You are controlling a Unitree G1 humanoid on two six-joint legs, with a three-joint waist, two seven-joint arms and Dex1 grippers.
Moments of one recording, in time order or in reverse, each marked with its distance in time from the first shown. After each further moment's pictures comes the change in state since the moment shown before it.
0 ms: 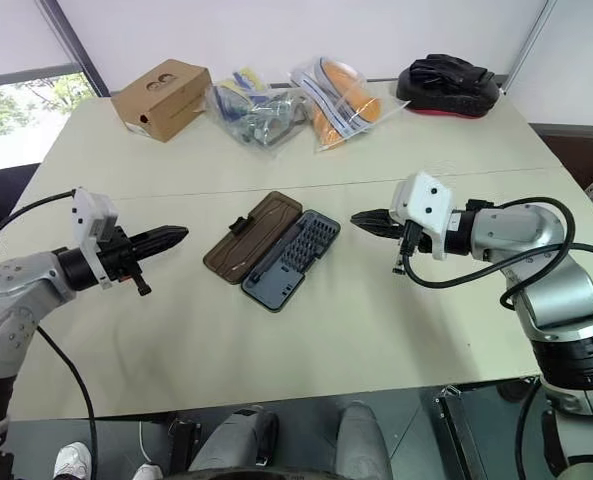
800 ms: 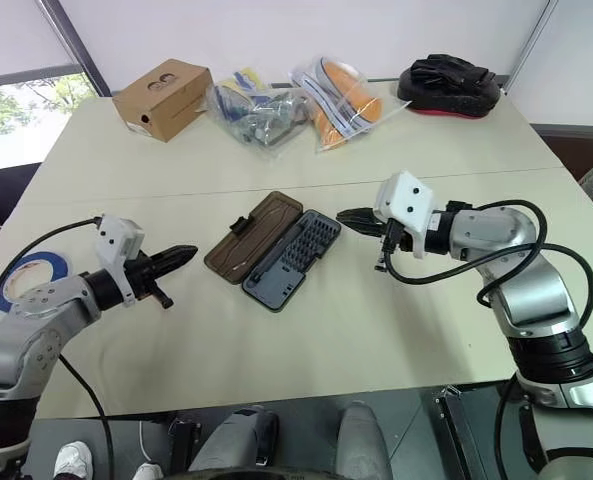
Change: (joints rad) left arm 0.069 -0.098 -0.052 -0.049 0.075 0.063 0.179; right arm -0.025 0.090 0.044 0.020 -0.030 -0.002 -0.044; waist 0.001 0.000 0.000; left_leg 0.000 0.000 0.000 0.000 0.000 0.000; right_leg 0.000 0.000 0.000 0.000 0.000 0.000
